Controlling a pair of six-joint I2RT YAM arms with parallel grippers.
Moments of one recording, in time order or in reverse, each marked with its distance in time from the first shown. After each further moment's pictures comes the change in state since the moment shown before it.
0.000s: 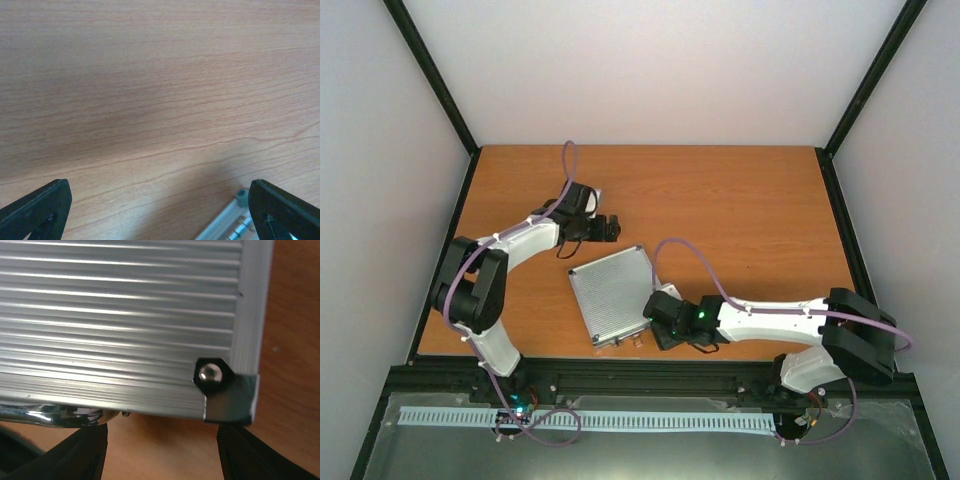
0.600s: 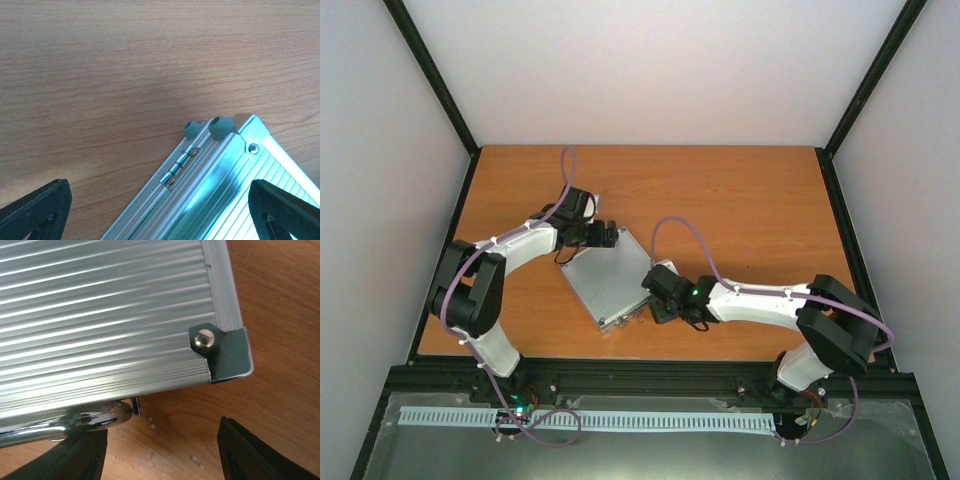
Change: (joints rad) left arm 0.000 -0.046 -0.052 -0.001 0.000 0.000; right arm -0.168 0.114 0.072 0.110 0.049 -0.137
